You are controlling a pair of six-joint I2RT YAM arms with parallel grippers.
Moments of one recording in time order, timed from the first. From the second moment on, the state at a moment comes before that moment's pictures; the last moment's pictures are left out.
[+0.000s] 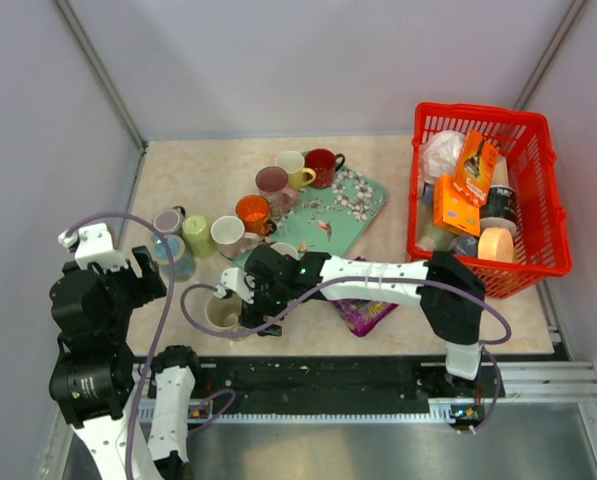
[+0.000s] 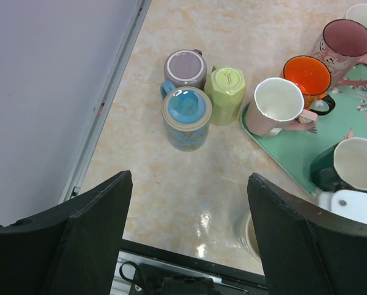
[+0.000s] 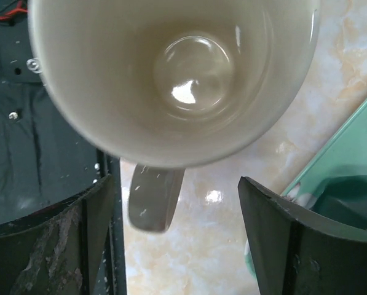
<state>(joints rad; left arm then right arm) 0.23 0.54 1.32 -1.14 0.00 -0.01 1.21 1.86 1.43 -0.49 -0.29 -0.26</state>
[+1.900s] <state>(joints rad) 0.26 0.70 1.35 -1.04 0.38 0.17 0.66 1.48 1.38 -0.43 -0.13 -0.24</state>
